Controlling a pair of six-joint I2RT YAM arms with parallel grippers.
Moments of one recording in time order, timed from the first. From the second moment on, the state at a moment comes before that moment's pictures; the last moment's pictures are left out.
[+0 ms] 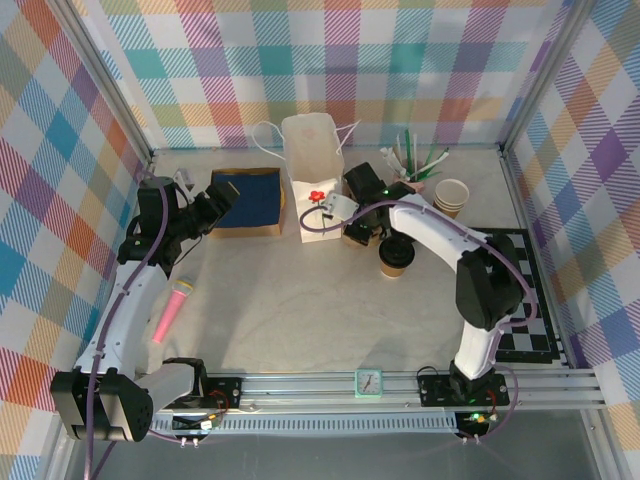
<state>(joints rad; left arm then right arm) -0.03 1.11 1.02 -0.40 0.43 -0.82 0.60 1.80 1.49 -0.76 -0.01 -0.64</state>
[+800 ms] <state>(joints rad) -0.03 1.10 1.02 -0.40 0.41 -0.81 0.74 1.59 1.34 -0.61 0.23 -0.66</state>
